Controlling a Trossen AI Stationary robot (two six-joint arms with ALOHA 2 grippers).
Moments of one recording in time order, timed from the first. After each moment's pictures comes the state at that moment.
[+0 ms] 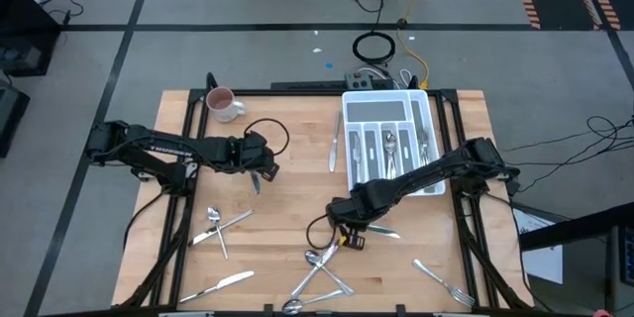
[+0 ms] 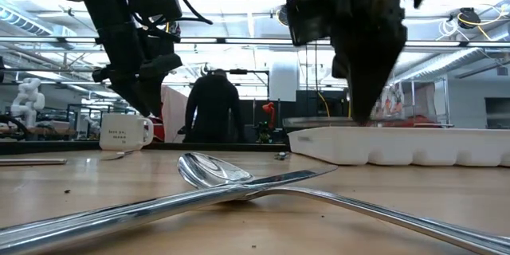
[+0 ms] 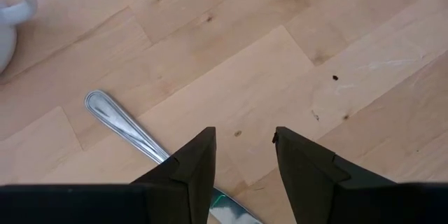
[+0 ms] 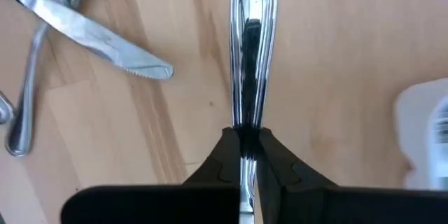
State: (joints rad) left arm 0.05 1.34 0.76 -0.65 -0.44 -0.85; right arm 0.28 1.90 1.39 -0.87 -0.06 0.57
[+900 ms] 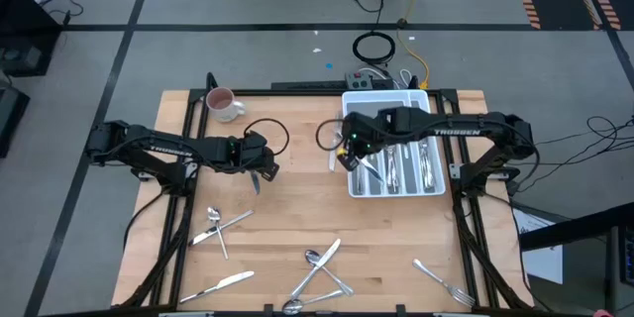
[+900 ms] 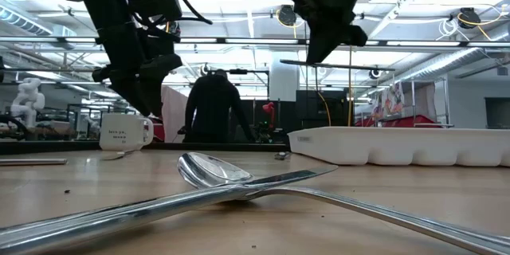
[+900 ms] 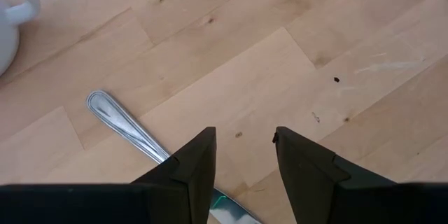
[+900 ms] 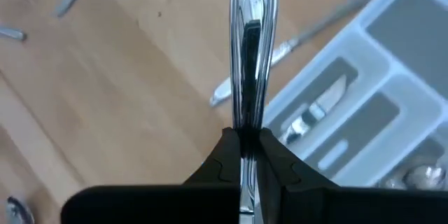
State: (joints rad) left arm 0.05 1.34 0.76 -0.65 -0.44 -0.86; right arm -0.13 1.60 1.40 -0.91 0.13 0.63
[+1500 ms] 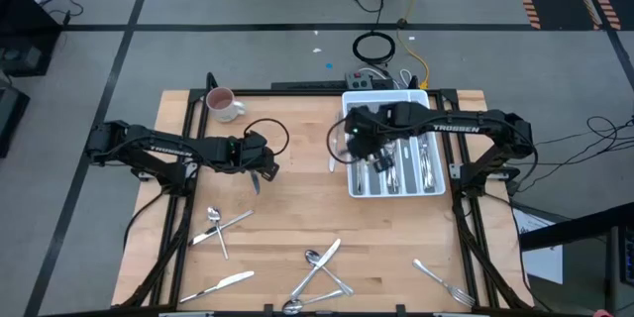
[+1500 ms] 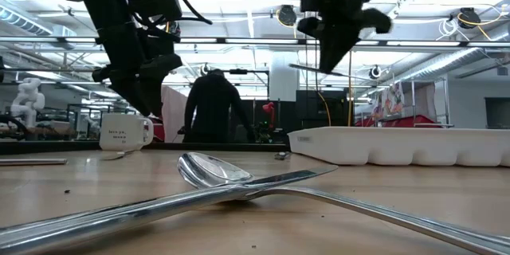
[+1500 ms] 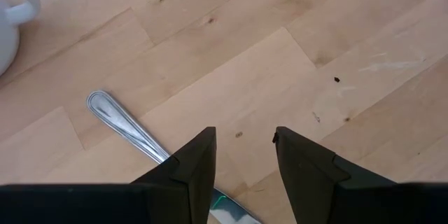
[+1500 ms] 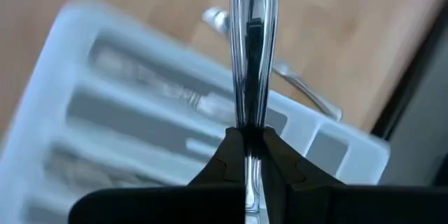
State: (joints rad) left arm 0.05 1.34 0.76 -0.65 -0.44 -0.86; right arm -0.18 1.60 1.40 -1.03 0.13 -0.73
